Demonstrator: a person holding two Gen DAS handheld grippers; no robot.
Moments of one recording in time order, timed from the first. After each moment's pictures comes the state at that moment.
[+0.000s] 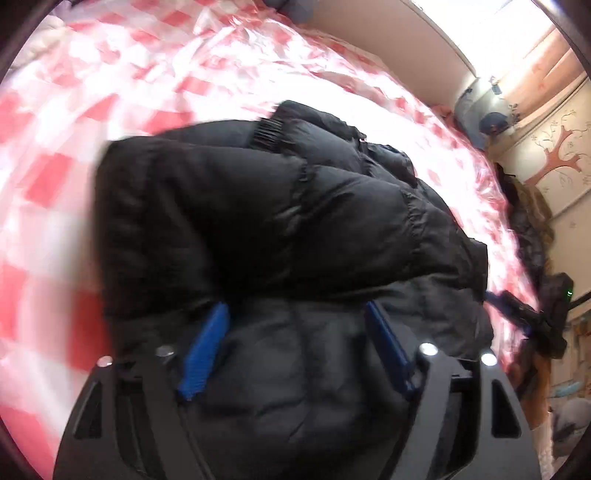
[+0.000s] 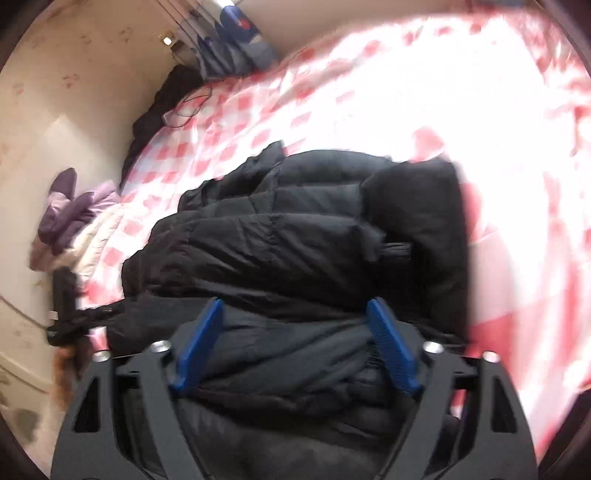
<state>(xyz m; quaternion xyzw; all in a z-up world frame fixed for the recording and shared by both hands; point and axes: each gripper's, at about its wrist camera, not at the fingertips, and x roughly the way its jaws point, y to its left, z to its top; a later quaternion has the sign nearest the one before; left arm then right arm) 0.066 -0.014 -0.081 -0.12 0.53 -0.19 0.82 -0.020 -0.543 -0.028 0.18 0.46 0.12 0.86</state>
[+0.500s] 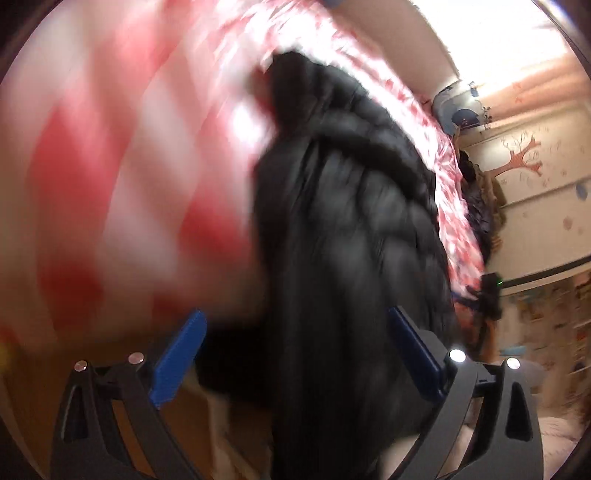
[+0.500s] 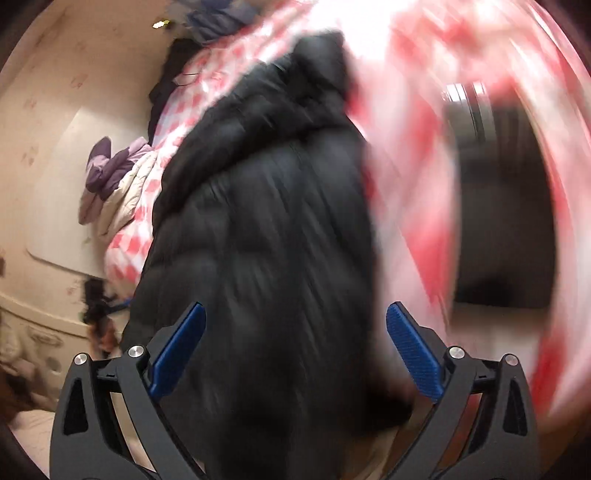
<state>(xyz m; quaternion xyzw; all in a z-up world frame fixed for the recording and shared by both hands) -0.180 0.183 -0.081 -0.24 0.59 -0.26 0.72 -0.251 -0.660 -0.064 0.31 0.55 0.21 0.74</state>
